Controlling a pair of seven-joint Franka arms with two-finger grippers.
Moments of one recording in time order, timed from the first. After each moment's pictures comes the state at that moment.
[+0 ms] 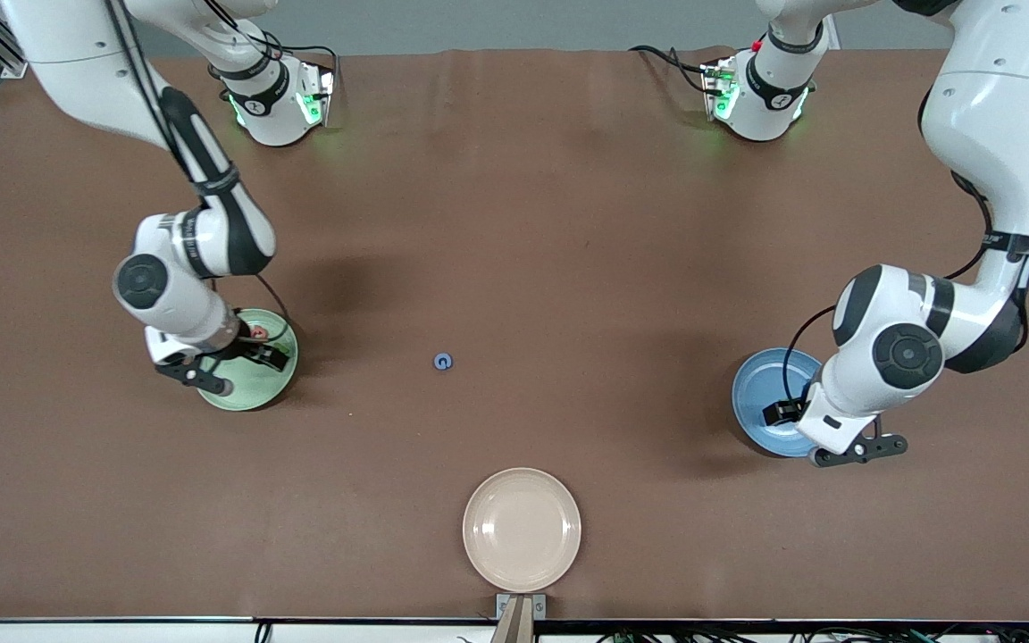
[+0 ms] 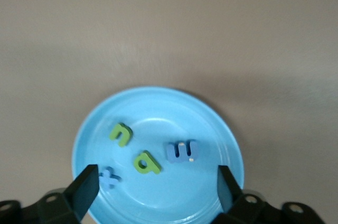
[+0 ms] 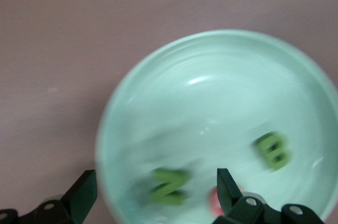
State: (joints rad) left arm 0.23 0.62 -0.44 -1.60 0.46 2.17 -0.52; right arm 0.19 0.41 -0.02 -2.14 -0.01 2.58 0.56
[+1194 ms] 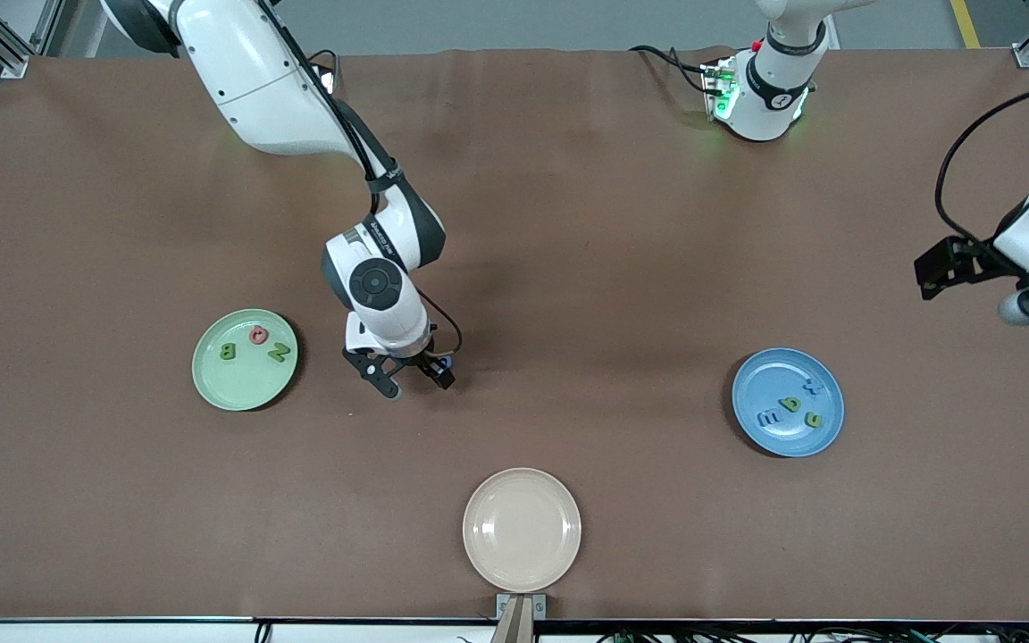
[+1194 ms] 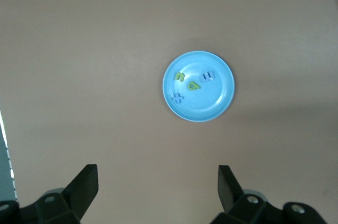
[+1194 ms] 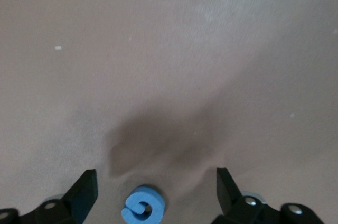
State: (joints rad) left arm 0.22 0.19 -0.40 -1.30 0.20 1.49 -0.08; right arm 0.58 0.70 -0.02 -1.74 -0.01 2.49 1.32
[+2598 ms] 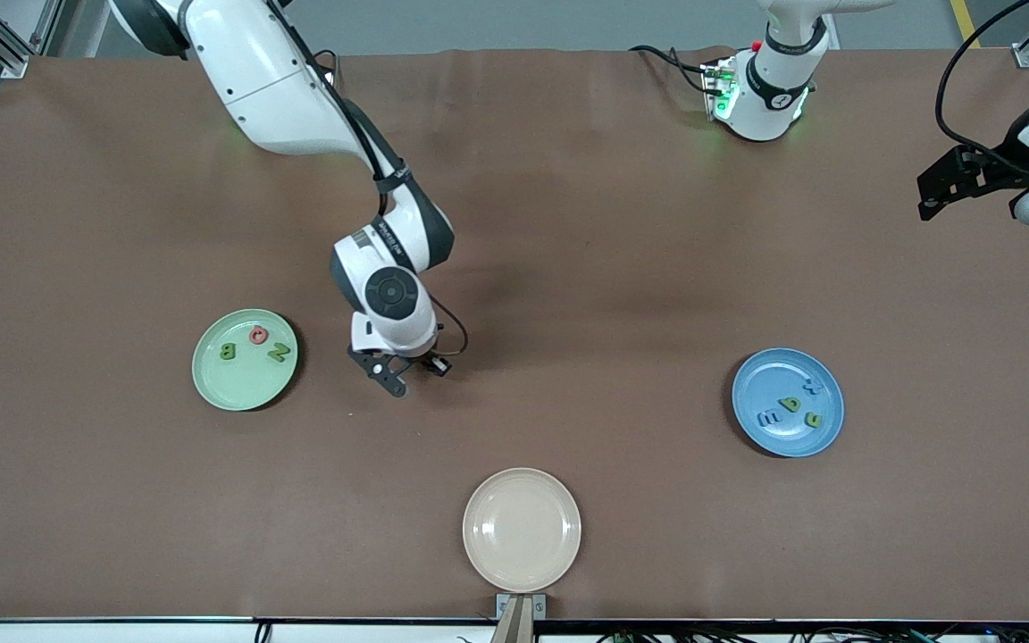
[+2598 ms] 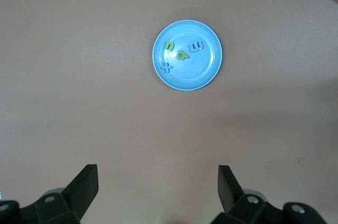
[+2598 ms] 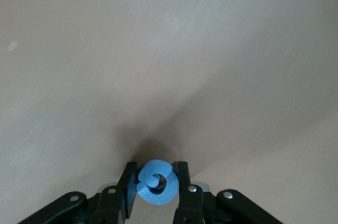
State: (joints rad) left arm 0.04 -0.03 -0.15 -1.53 0.07 1.49 -0.06; right arm 0.56 0.69 -0.05 -1.69 -0.01 2.28 1.19
